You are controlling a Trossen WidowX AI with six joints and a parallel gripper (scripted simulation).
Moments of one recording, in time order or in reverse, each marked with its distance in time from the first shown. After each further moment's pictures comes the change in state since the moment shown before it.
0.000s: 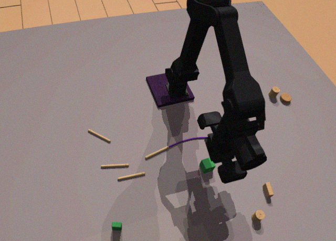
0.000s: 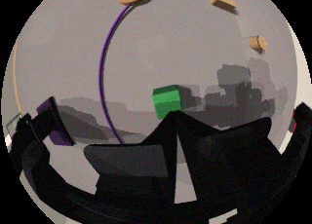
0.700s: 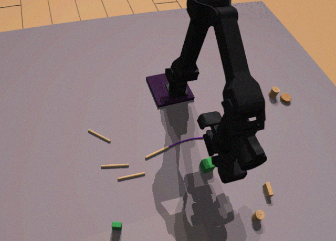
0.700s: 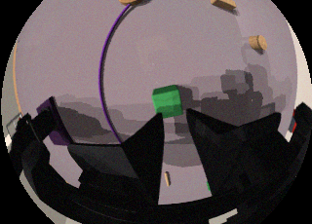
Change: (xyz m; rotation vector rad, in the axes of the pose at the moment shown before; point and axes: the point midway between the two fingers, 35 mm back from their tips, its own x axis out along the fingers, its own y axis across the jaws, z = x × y) arm 0.000 0.000 0.000 0.000 0.000 0.000
